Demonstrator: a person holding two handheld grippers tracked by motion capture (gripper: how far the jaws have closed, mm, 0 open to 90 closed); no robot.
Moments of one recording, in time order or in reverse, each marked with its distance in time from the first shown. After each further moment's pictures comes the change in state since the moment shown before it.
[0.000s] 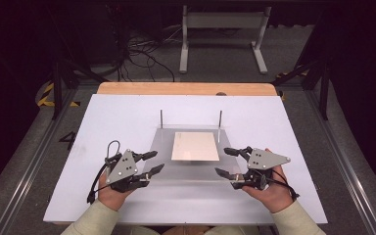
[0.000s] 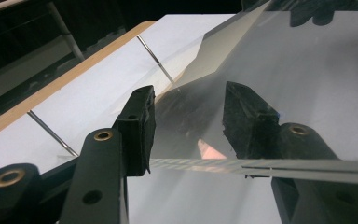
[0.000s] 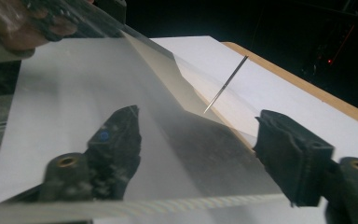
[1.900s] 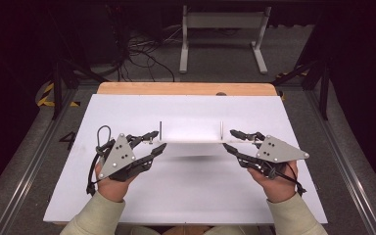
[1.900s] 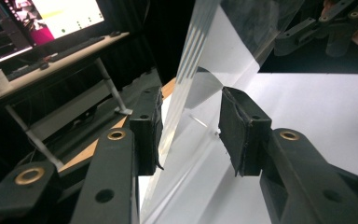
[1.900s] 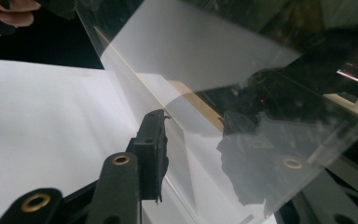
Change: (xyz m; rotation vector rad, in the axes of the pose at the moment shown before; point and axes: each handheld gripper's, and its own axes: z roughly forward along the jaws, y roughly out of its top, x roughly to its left) left arm -0.002 0.072 -0.025 -0.157 0.131 0.047; right arm -0.002 0.067 -0.029 -0.073 -0.195 -0.181
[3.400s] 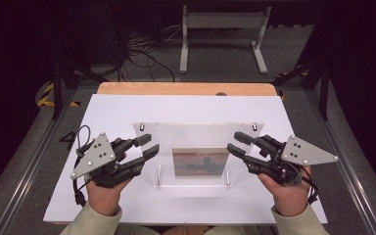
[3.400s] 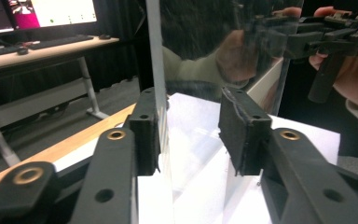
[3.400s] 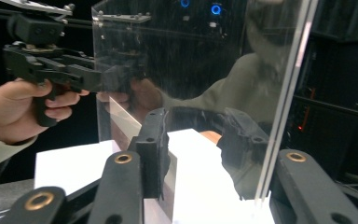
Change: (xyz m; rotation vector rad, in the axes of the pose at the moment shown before) left arm 0.000 0.014 -0.025 -0.059 -0.049 -0.221; right arm 0.006 0.026 -0.028 -0.211 0.076 0.244
